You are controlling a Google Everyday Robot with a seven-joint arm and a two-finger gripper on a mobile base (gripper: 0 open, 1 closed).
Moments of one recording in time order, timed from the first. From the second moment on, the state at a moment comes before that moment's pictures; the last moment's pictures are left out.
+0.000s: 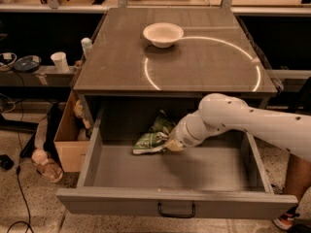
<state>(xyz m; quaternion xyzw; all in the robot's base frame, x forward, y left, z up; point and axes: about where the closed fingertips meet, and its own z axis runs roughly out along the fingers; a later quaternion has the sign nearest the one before) 0.552 -0.060 0.616 -0.55 0.79 0.14 0.24</state>
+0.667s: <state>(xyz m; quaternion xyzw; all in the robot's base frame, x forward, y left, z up) 0.511 -0.087 0.640 -0.54 0.79 0.13 0.24</state>
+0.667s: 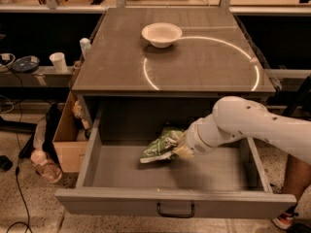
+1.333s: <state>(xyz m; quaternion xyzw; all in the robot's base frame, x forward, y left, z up) 0.493 -0.105 0.708 -0.55 0.79 0.11 0.25</state>
